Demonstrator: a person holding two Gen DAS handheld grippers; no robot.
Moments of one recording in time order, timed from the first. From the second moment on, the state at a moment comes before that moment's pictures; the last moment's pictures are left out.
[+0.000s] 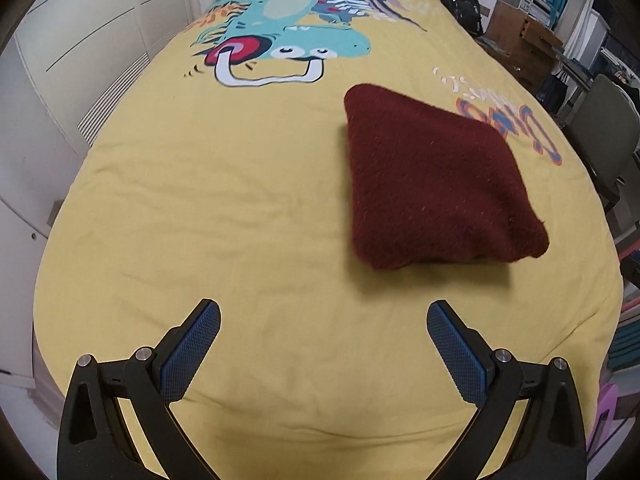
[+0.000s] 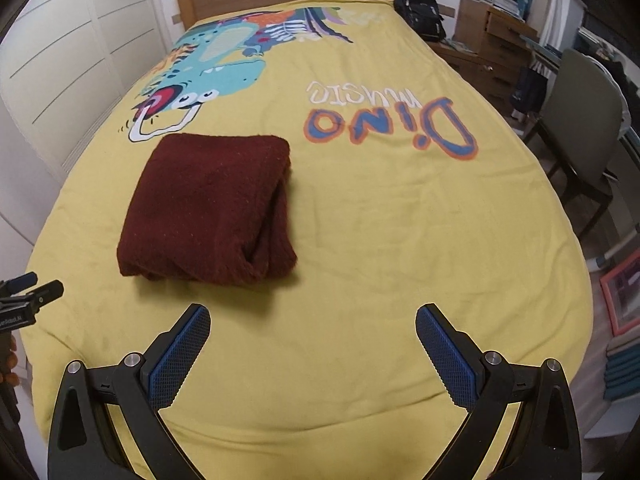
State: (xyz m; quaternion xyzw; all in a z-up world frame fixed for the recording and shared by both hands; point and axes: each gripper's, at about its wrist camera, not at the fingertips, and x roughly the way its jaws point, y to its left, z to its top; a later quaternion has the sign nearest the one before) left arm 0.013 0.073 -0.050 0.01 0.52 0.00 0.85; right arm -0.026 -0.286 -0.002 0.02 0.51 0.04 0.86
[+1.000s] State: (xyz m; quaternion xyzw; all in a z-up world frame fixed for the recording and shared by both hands) left arm 0.014 0.067 -0.050 0.04 0.52 0.01 0.85; right arm -0.033 -0.300 -0.003 0.03 0.51 0.04 0.86
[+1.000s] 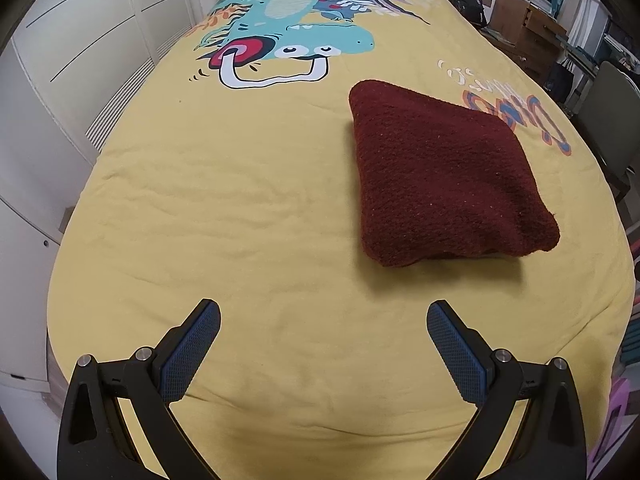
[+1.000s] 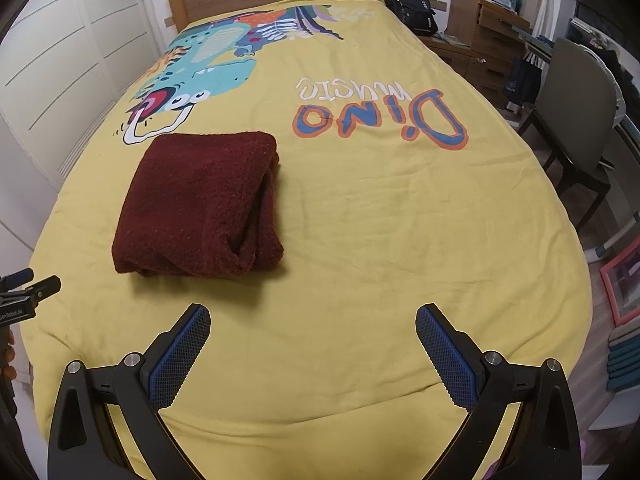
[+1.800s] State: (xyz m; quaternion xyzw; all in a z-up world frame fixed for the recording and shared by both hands) left arm 0.016 0.066 -0.044 0.04 0.53 0.01 0.85; right arm -0.034 -0.305 -0.005 0.03 0.52 0.04 0.85
